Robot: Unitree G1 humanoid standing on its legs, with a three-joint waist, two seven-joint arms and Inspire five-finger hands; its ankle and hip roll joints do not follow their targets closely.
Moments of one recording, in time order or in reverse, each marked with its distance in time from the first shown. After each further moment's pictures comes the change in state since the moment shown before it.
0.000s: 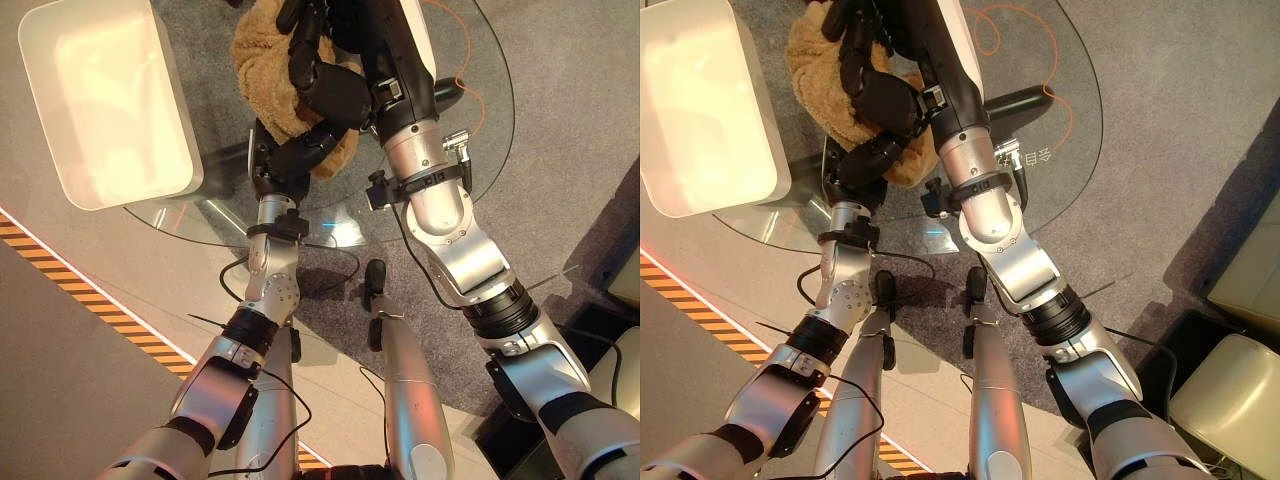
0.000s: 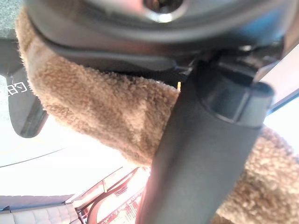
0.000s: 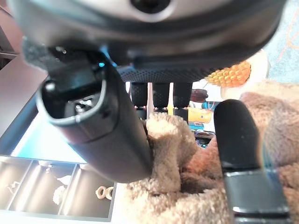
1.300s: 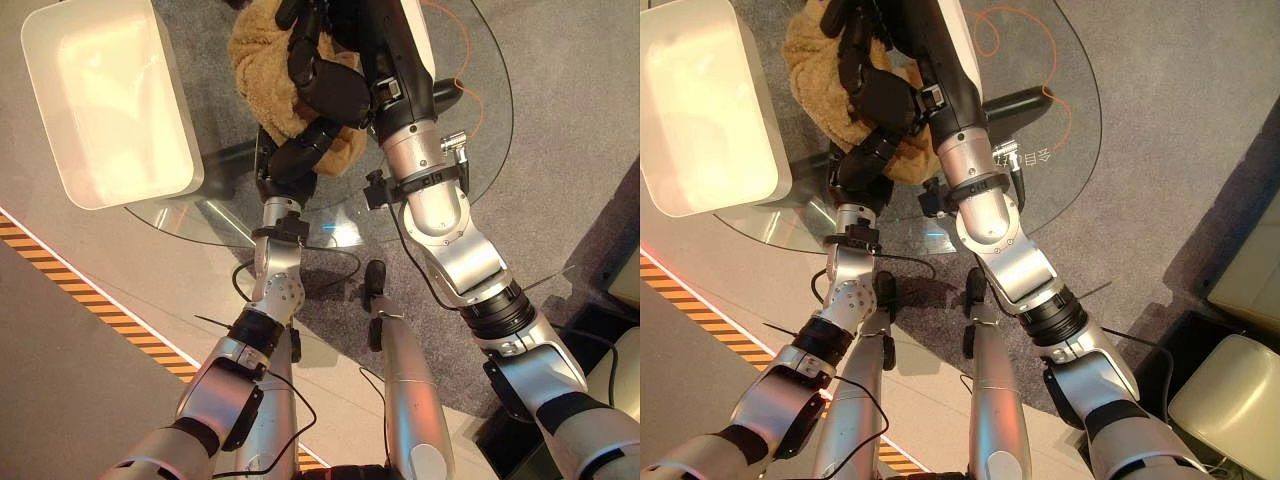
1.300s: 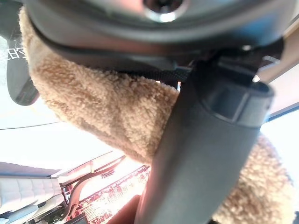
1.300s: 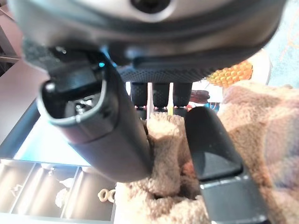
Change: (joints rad) left arm 0.000 -0.031 0.005 0.000 -0.162 0.007 -0.129; right arm 0.000 0.010 0.001 0.000 0.000 -0.001 -0.023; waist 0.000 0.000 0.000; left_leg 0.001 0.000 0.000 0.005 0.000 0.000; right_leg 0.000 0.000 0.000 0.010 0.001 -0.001
